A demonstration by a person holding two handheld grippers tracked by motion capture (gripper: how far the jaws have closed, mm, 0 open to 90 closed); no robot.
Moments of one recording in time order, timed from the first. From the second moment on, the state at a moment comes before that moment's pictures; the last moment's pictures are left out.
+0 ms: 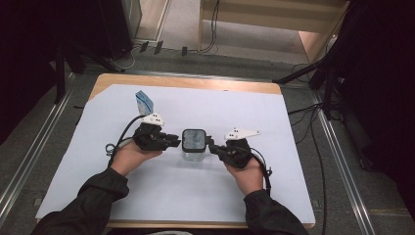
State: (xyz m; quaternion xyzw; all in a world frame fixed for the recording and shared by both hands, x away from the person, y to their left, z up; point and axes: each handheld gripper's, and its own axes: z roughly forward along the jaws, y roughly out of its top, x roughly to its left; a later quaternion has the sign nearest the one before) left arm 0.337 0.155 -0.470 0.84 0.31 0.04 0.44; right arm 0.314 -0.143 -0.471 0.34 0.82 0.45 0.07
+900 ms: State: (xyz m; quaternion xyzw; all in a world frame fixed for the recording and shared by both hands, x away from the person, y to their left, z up) left arm 0.345 0.139 -0.471 0.86 0.23 -0.01 0.46; right arm 0.343 -0.160 -0.486 0.39 0.81 0.44 0.04
